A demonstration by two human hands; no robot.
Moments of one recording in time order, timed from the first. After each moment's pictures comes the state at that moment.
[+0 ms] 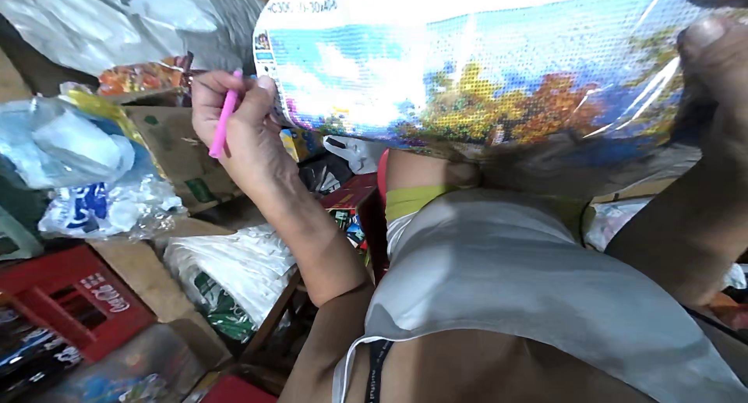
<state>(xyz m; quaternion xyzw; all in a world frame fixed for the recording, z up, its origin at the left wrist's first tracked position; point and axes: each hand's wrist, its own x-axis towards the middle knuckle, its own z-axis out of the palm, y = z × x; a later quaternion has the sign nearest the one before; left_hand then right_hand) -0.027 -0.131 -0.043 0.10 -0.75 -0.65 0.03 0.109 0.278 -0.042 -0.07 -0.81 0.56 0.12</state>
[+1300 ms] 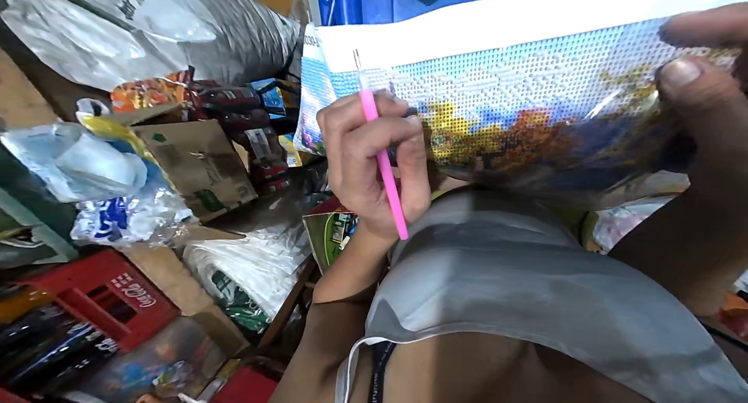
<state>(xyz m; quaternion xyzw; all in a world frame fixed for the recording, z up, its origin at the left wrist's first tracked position) 0.035 -0.012 -0.039 -0.25 -0.78 -0.54 0.18 0.112 0.277 -0.038 -0.04 -0.82 0.55 0.12</state>
